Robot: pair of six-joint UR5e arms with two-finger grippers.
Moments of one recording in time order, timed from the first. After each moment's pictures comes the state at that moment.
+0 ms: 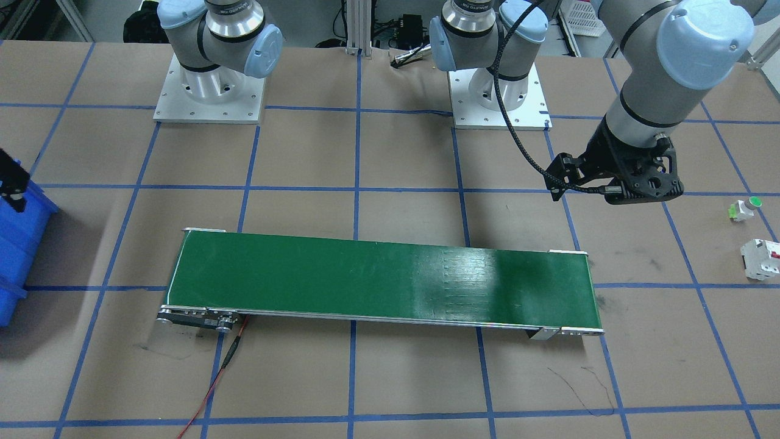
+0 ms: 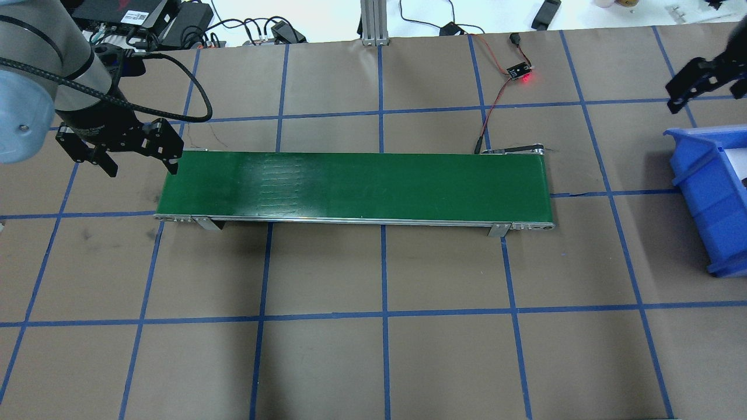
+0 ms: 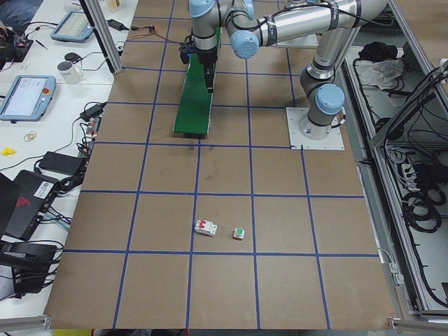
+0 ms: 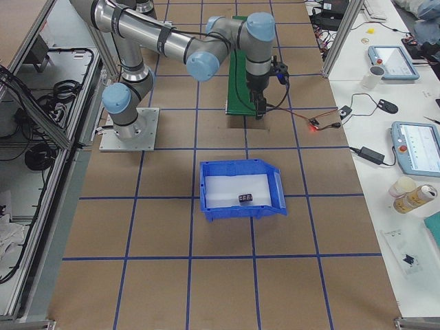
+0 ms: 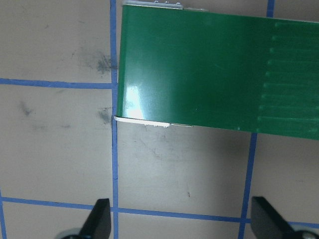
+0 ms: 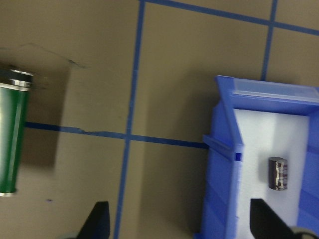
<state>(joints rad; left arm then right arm) -1.38 -1.60 -1.70 -1.46 1.67 0.12 1.17 -1.50 1.60 -1.79 -1.62 -0.56</state>
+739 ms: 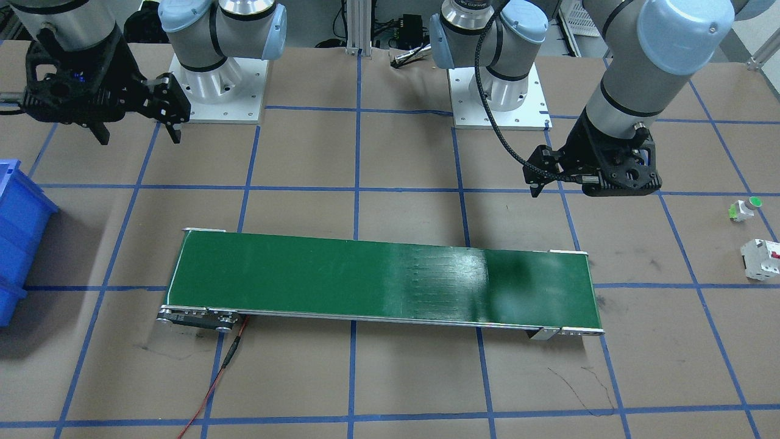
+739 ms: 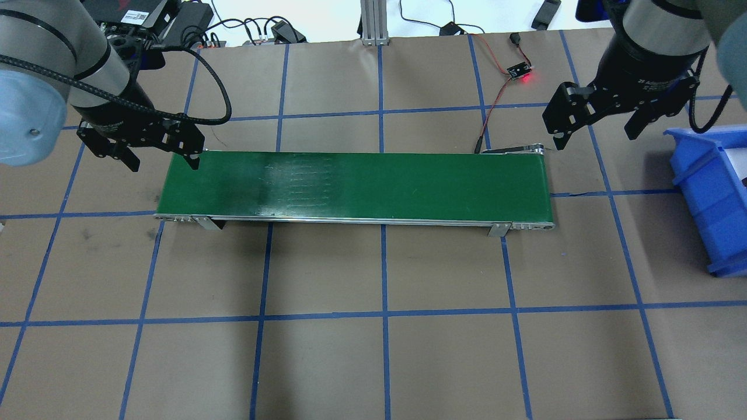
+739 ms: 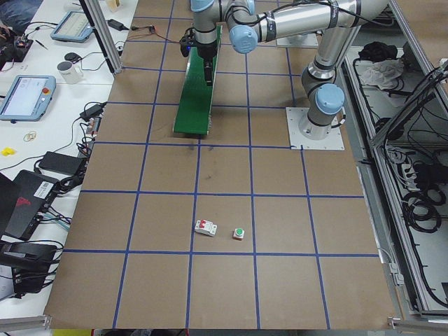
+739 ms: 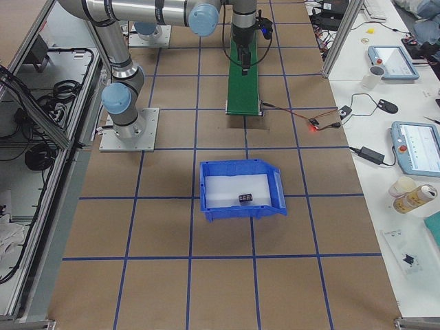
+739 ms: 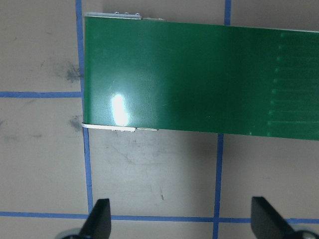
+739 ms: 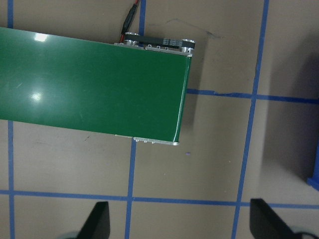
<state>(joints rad) -1.43 -1.58 -1.70 -1.46 1.62 0.12 1.51 -1.64 1.60 -1.53 -1.62 -0.14</state>
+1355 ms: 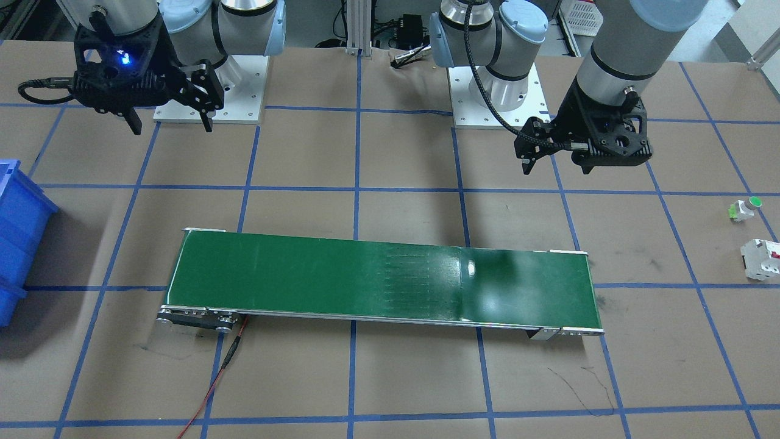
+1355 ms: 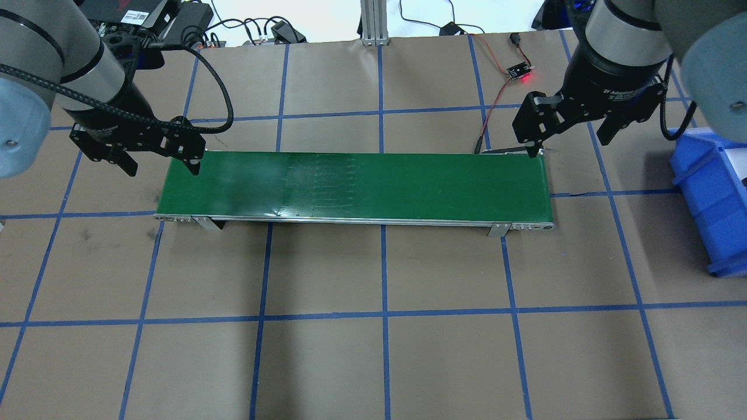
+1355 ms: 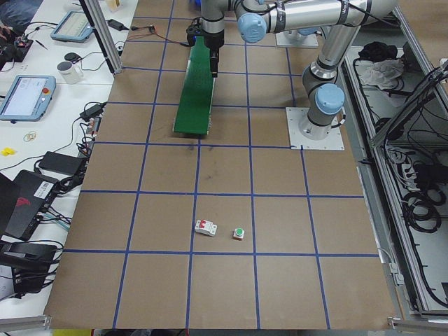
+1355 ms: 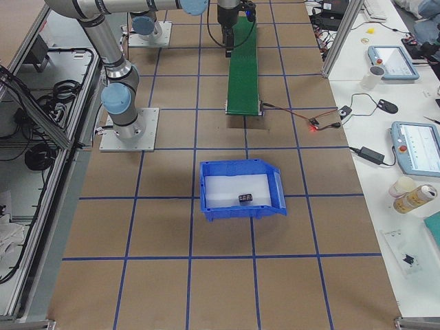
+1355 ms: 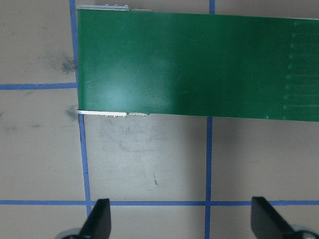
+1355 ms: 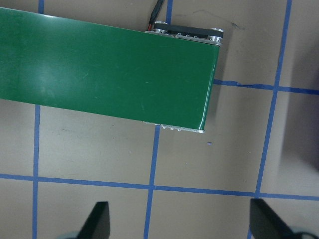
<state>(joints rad) -1.46 -1.52 -1.70 -1.51 1.62 0.11 1.59 -1.65 1.60 -1.52 -1.62 -0.09</state>
